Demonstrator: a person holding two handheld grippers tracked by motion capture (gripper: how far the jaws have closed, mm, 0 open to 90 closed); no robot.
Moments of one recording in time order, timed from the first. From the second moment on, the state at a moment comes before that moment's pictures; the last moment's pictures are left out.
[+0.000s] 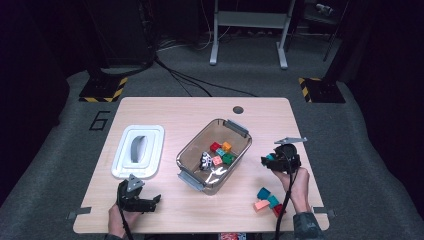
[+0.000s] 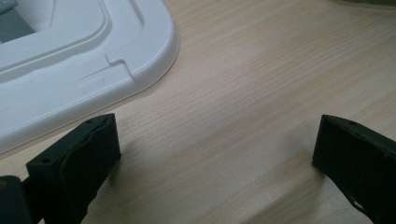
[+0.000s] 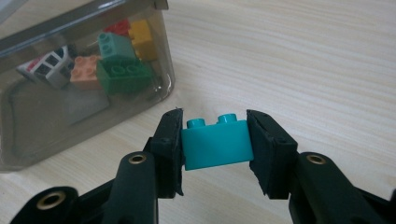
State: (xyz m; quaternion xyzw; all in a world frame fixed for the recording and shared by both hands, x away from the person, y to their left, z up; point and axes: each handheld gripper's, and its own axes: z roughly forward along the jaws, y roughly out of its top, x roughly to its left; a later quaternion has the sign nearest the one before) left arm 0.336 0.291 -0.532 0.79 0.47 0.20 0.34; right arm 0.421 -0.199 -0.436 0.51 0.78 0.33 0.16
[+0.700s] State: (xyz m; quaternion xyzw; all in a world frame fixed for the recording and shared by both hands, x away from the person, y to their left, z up) left arm 0.336 0.291 -0.531 0.79 0.47 0.20 0.34; right arm 0.435 -0.198 -0.402 0.50 0.77 0.35 0.18
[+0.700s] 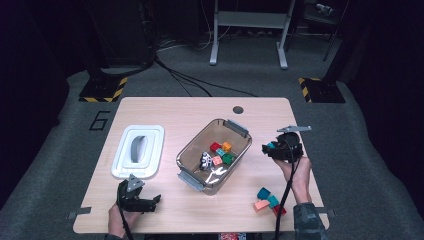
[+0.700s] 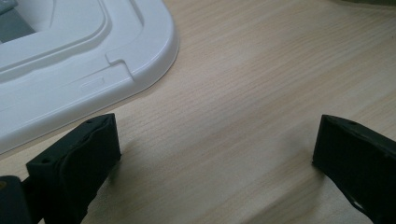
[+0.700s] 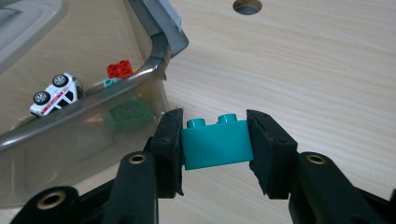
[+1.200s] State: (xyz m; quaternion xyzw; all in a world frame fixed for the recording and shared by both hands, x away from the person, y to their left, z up) left arm 0.336 0.291 -0.531 0.80 0.46 0.20 0.33; right arm 0.442 -0.192 -0.374 0.49 0.76 0.37 0.20
